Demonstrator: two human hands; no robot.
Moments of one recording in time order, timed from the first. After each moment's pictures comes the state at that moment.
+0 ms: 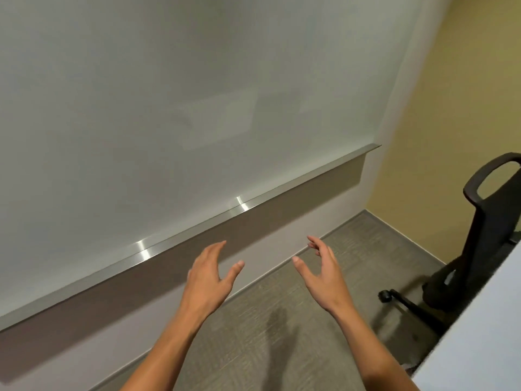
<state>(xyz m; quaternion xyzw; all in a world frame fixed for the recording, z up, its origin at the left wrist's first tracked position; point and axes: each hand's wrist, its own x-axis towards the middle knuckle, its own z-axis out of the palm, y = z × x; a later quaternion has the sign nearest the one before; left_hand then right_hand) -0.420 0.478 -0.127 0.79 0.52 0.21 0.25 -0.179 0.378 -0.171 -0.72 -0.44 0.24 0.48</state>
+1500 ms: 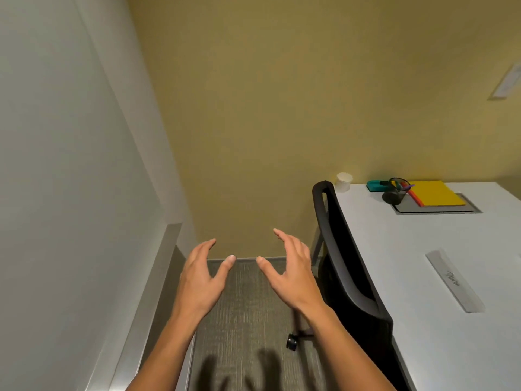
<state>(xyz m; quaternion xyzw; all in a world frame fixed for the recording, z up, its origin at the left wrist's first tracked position) 0.312 0.776 -0.114 0.91 0.11 0.10 0.40 0.349 0.576 -0.133 -0.88 -0.10 -0.04 0.47</state>
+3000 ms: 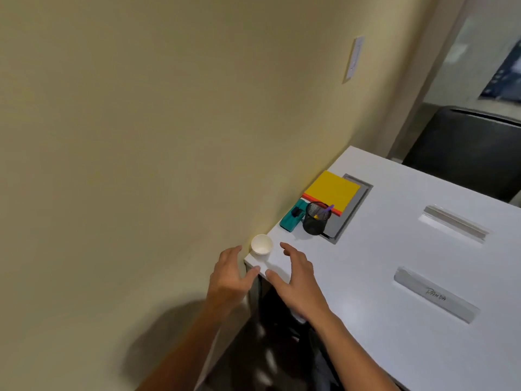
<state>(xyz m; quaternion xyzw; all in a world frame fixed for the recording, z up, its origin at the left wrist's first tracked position) 0.942 0.535 -0.180 0.87 -0.27 -0.20 0.35 0.811 0.419 -0.178 -0.81 0.35 -0.11 0.46</state>
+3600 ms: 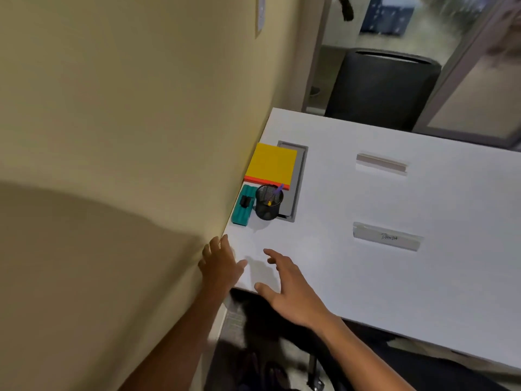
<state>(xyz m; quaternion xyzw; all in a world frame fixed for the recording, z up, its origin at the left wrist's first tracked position) 1.016 0.404 -0.257 0.89 -0.40 -0.19 0.11 0.821 0.389 -0.188 -0.77 0.43 -0.06 0.46</state>
